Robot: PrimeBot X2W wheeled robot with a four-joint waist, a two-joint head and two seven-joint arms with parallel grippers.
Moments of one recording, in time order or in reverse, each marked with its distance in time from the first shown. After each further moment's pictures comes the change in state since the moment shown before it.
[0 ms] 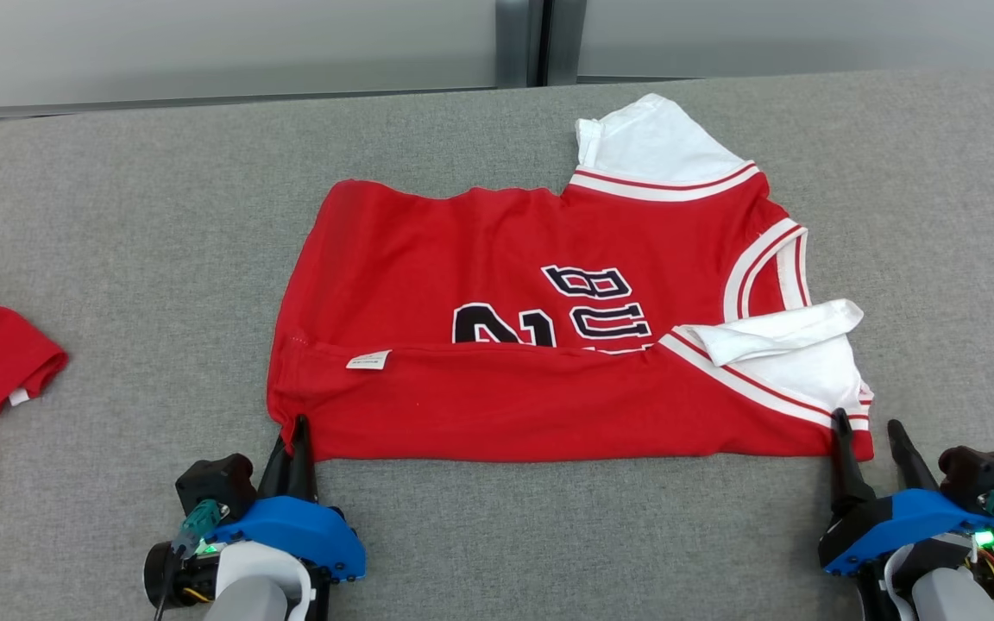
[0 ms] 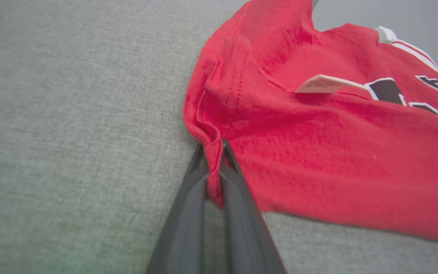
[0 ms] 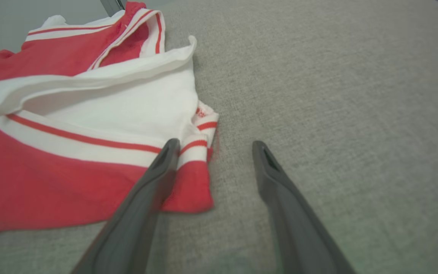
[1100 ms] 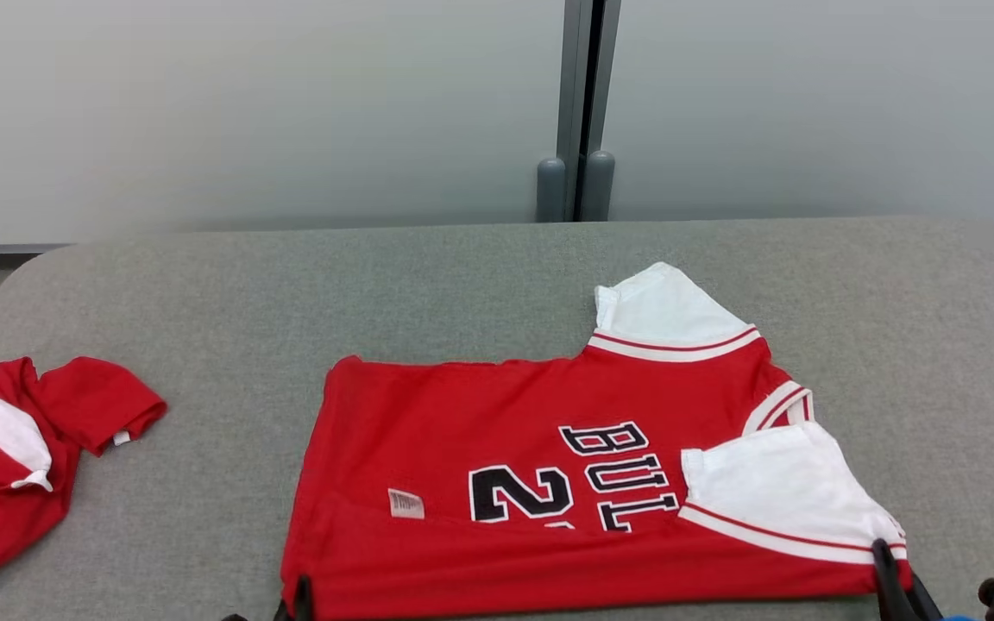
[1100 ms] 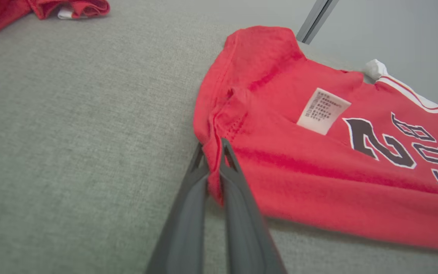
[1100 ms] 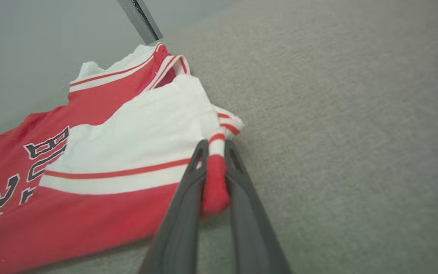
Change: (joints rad) left arm 0.319 -0.010 0.060 -0.171 0.001 -0.002 0.012; right arm 0.244 -0.095 0.138 -0.098 0.302 0.001 0.013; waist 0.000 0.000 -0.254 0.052
